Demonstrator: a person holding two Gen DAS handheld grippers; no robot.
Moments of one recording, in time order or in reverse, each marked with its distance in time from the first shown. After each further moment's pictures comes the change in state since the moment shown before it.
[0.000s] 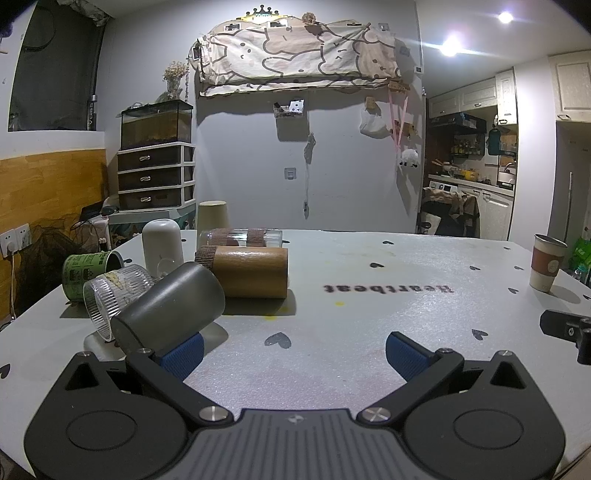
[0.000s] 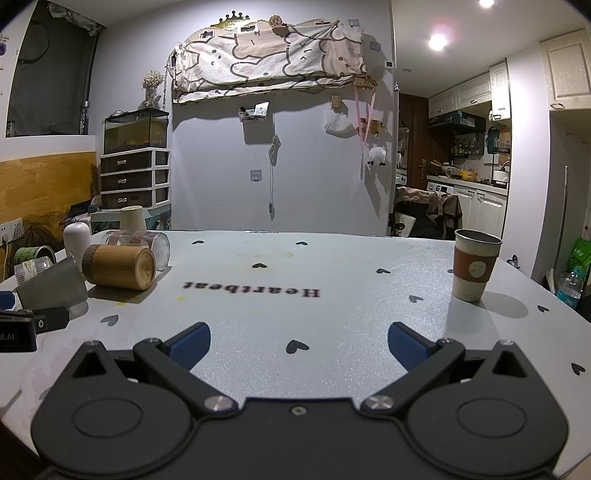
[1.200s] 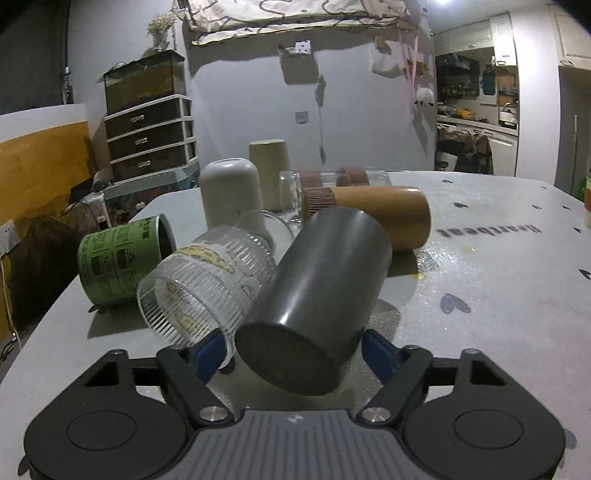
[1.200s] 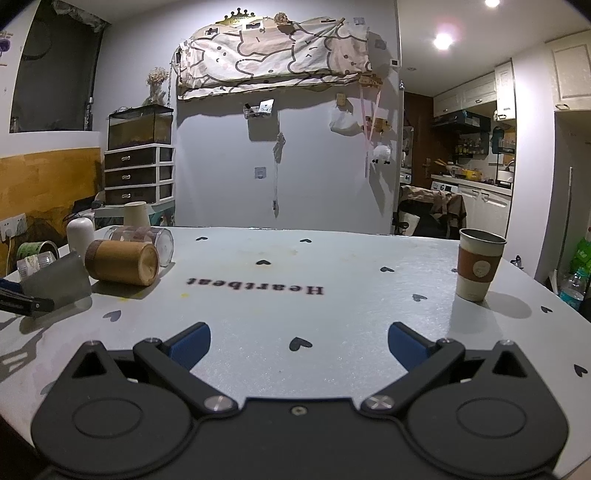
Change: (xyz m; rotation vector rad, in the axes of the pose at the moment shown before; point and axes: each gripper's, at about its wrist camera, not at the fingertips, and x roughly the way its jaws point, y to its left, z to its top) left arm 0.096 0.145 -0.001 0.125 0.169 -0.044; right arm 0.001 -0.001 -0.002 -0.014 0.007 0.016
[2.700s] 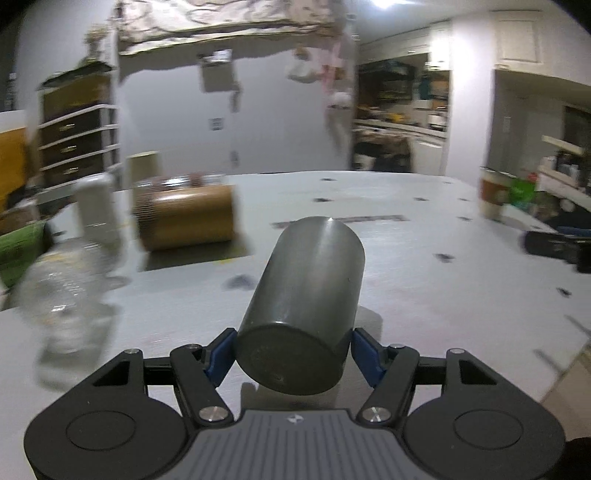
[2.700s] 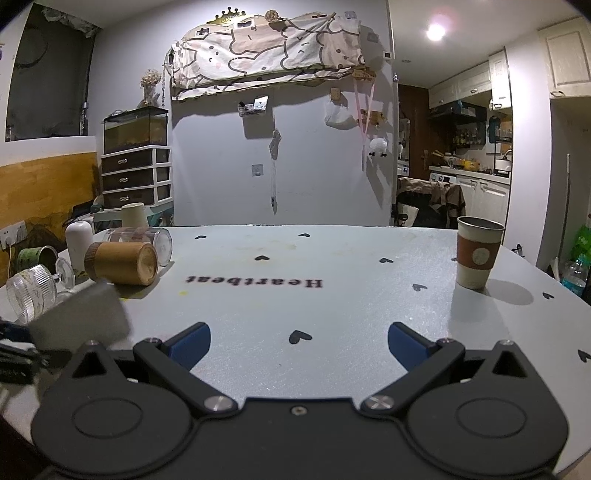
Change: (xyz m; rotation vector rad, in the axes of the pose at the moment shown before) left arm -0.055 -0.137 -0.013 0.021 -0.017 -0.238; right arm 0.001 -0.002 -0.001 0.036 0.016 0.001
